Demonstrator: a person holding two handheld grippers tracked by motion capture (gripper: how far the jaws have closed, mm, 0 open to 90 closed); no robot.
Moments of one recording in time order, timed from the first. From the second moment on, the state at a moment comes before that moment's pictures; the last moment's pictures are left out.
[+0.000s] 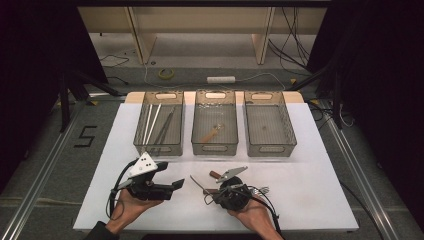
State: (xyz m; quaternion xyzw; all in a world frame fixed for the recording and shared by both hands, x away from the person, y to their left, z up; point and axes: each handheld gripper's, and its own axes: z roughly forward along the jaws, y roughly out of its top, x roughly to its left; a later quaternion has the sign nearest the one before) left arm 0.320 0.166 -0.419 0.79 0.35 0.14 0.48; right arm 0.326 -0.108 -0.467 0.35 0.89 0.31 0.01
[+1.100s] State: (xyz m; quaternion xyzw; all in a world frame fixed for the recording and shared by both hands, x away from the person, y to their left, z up) left arm 0.322 0.176 -0.416 0.76 0.37 0.15 0.51; right arm 0.394 -0.138 -0.410 0.37 0.85 0.37 0.06
